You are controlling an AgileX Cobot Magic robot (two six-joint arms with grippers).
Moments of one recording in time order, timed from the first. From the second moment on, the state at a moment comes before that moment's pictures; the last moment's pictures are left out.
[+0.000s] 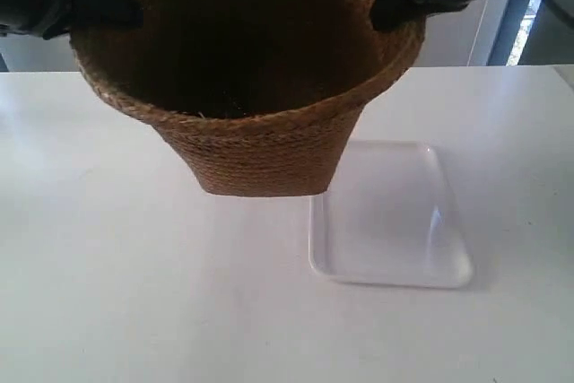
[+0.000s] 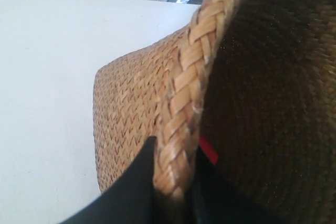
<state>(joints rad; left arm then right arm) -0.11 1.32 -1.18 -0.84 0.68 0.41 0.25 1.53 -1.58 0.11 1.00 0.06</state>
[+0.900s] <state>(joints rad) -0.44 1.63 -1.43 -0.63 0.56 0.21 0.12 1.64 -1.77 -0.02 1.26 0.02</state>
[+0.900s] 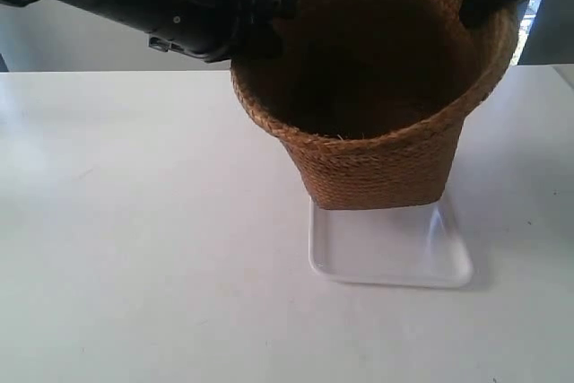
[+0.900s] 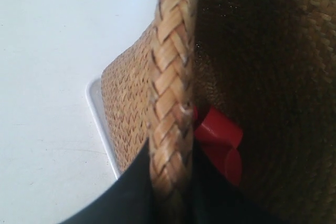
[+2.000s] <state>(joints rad) -0.44 1.63 -1.43 -0.62 0.51 0.21 0.12 1.64 -1.77 -0.02 1.25 0.02</state>
